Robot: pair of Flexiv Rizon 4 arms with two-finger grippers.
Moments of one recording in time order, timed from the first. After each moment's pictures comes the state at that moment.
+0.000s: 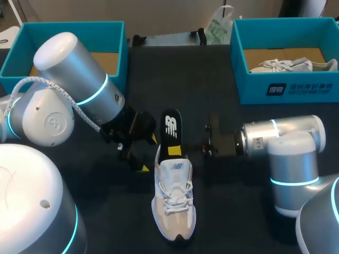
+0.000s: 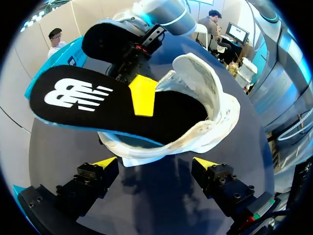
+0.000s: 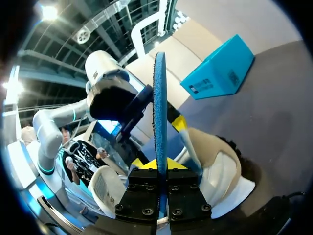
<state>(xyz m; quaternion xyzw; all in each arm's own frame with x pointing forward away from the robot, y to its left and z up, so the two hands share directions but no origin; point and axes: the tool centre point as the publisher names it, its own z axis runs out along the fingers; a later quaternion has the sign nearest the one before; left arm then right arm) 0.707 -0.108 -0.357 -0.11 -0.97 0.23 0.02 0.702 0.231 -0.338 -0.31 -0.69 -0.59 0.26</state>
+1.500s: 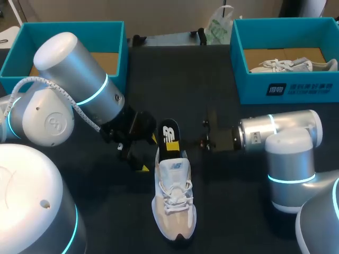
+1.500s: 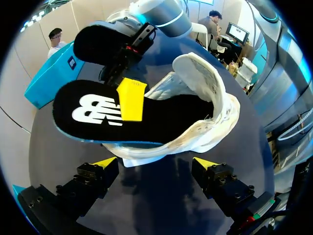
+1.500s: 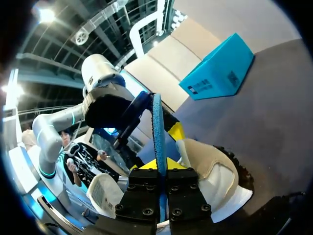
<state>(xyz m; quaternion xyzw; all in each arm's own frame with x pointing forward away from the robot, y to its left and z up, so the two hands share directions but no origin) 0.707 -0.108 -0.357 -0.11 -0.97 0.23 0.02 0.714 0.236 -0.334 -0.32 -0.69 -0.59 0.27</state>
